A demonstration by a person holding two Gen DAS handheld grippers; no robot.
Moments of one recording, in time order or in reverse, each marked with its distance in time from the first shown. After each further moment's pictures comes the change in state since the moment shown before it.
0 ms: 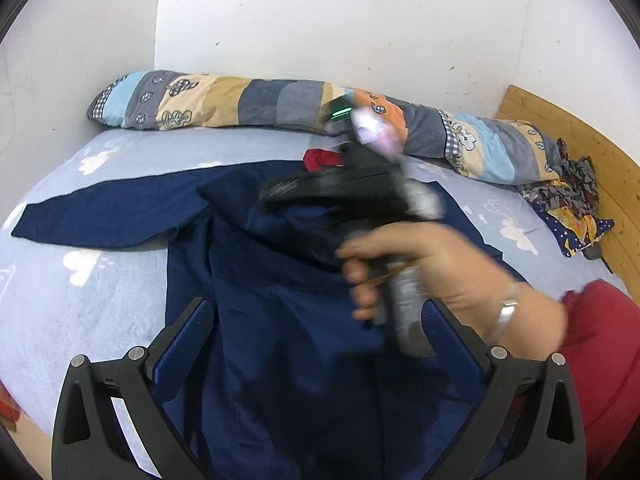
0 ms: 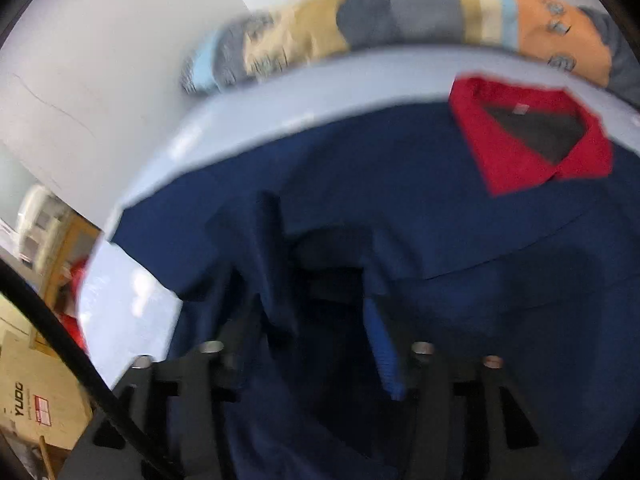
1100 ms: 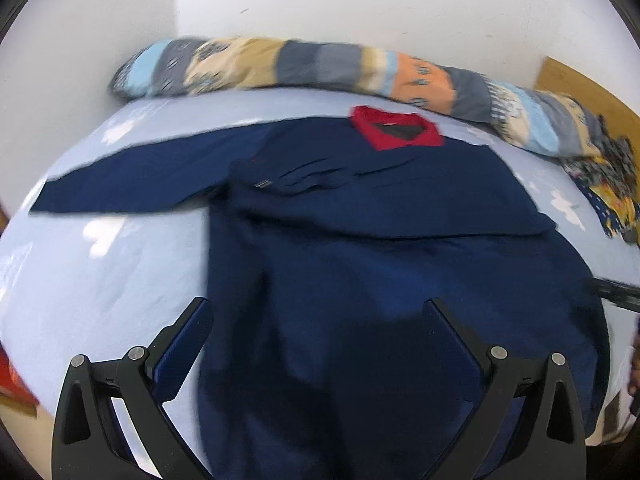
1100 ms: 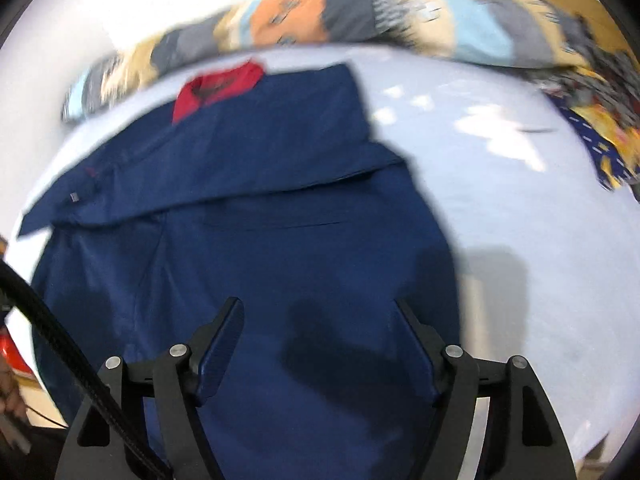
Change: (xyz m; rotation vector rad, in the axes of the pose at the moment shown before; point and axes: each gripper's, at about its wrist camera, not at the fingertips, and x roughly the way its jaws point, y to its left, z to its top) left arm 0.037 0.055 -0.017 -0.023 0.135 0.141; right arm -0.225 -0.144 -0.185 0.213 -0.047 -0.486
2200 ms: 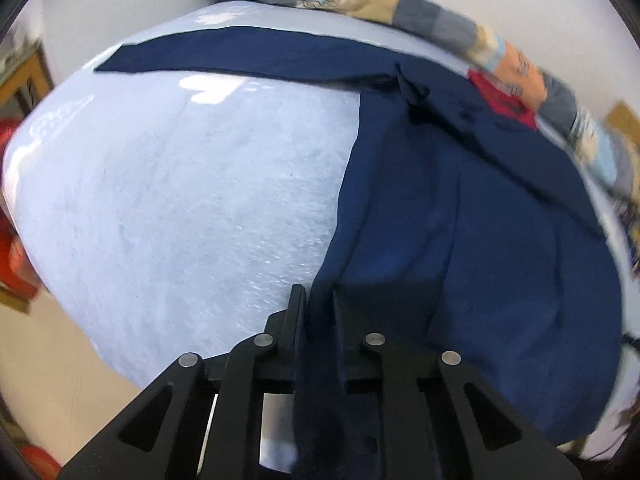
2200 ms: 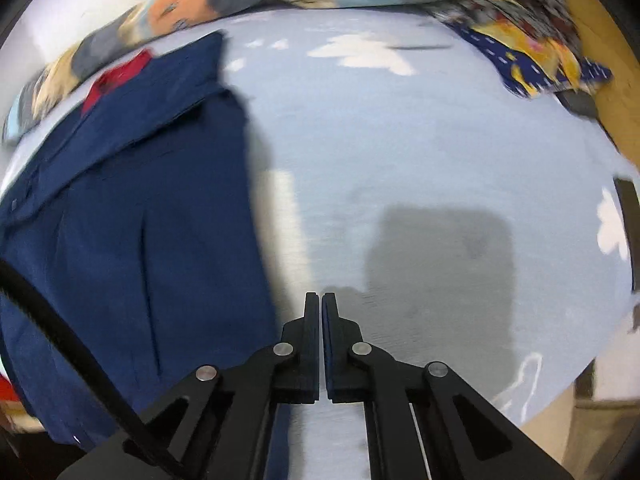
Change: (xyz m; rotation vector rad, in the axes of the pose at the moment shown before) left arm -0.005 0.114 -0.076 -0.278 0.167 0.068; right arm -0.021 -0.106 -0.060 0.168 0.114 -0.163
